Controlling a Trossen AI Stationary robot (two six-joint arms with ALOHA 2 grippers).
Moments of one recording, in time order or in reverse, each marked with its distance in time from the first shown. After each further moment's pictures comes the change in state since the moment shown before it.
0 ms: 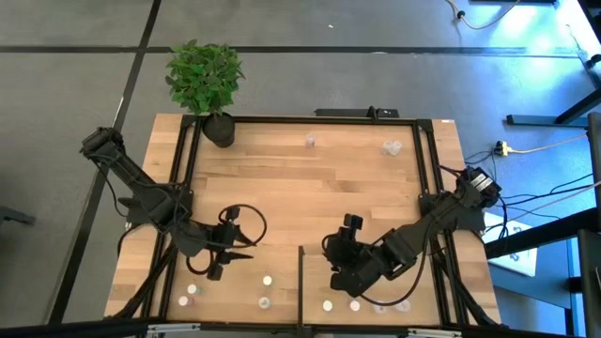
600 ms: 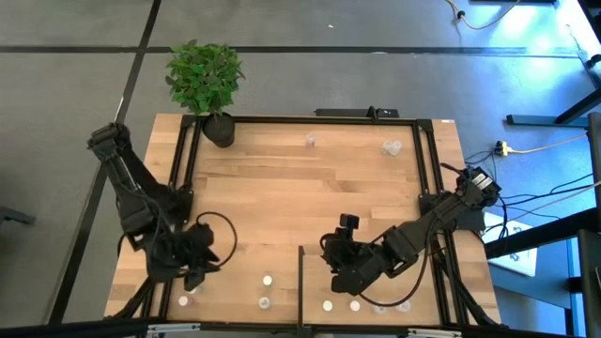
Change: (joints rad) left arm -0.276 0.004 0.093 -0.477 0.020 -1.005; right arm -0.010 0.000 0.047 0.004 -0.048 -0.098
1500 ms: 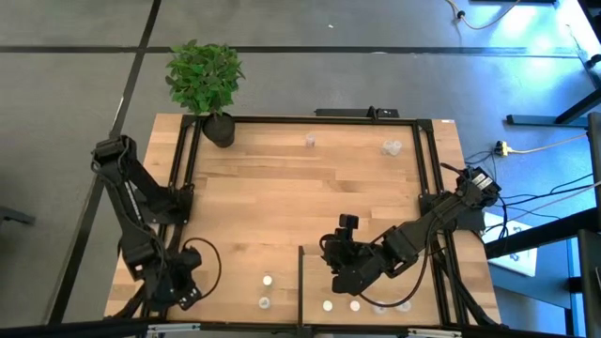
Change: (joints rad) left arm -0.156 0.222 -0.001 -0.049 0.380 -0.595; right arm 0.000 0.000 0.000 0.000 -0.002 -0.023
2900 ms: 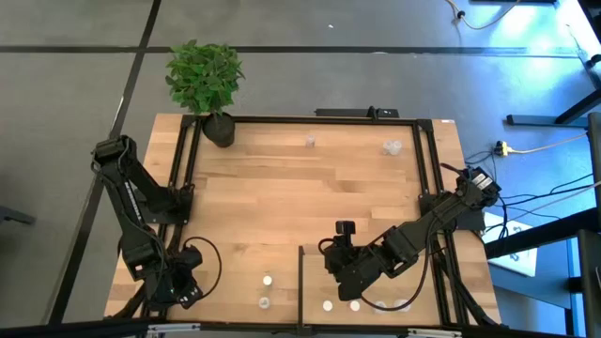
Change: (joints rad) left arm -0.001 0.000 0.000 -0.012 -0.038 0.002; right arm 0.000 0.000 0.000 0.011 -0.158 -0.079
